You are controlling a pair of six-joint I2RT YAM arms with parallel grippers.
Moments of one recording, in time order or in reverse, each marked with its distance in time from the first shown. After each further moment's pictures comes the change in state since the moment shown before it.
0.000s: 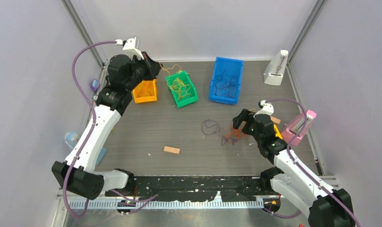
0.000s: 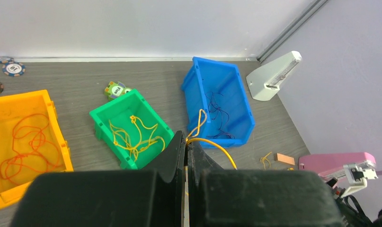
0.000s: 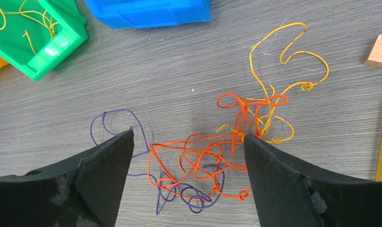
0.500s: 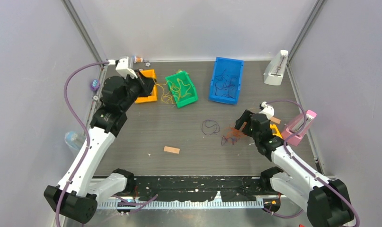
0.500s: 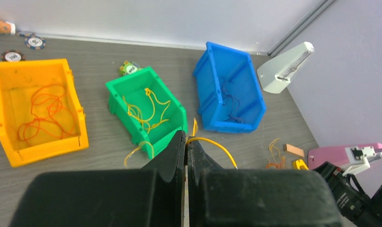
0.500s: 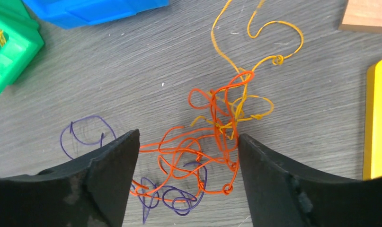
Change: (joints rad) left arm 0.000 -0.234 -0.284 0.062 -0.061 -0.008; right arm 0.000 0.088 0.000 -0.031 0.099 0.105
